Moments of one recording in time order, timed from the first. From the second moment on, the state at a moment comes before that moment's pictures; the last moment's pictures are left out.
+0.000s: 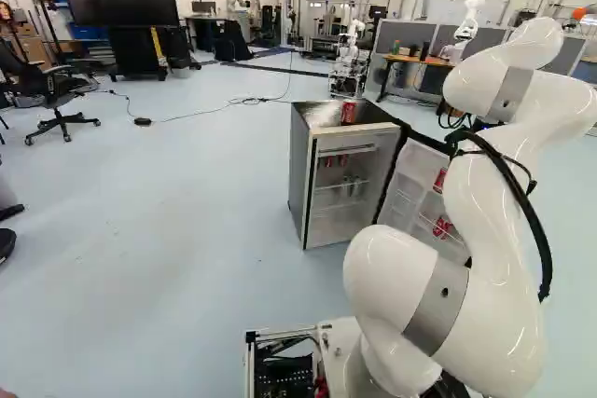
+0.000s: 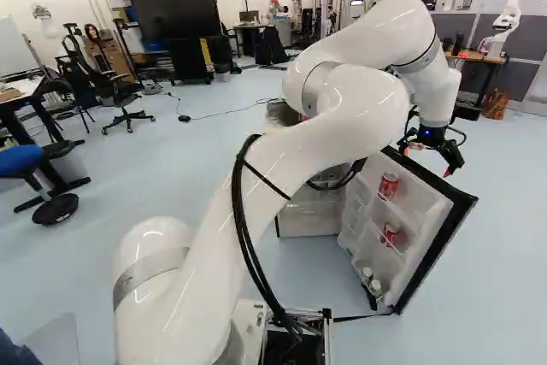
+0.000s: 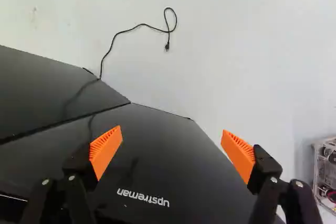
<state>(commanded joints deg) -48.8 -56.7 -114.1 -2.4 -40.9 0.0</state>
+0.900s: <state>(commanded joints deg) -50.8 -49.1 -101.7 -2.4 -42.1 0.0</state>
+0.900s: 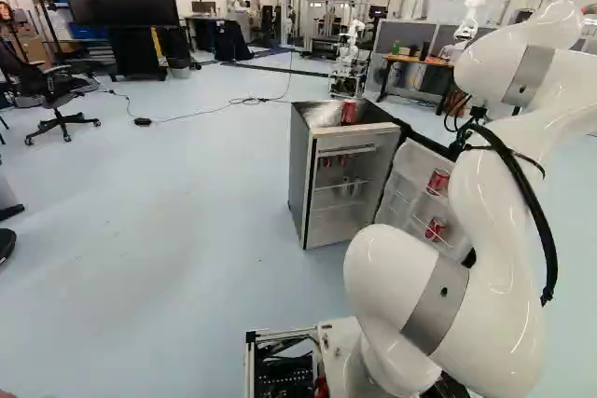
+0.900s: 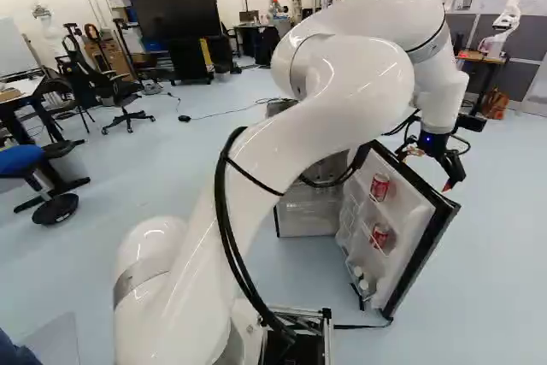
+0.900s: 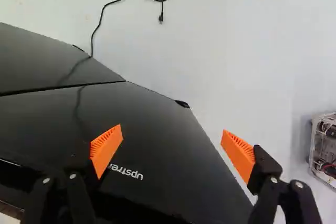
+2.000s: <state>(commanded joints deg) -53.2 -37.0 -82.3 -5.5 -42.1 0.0</state>
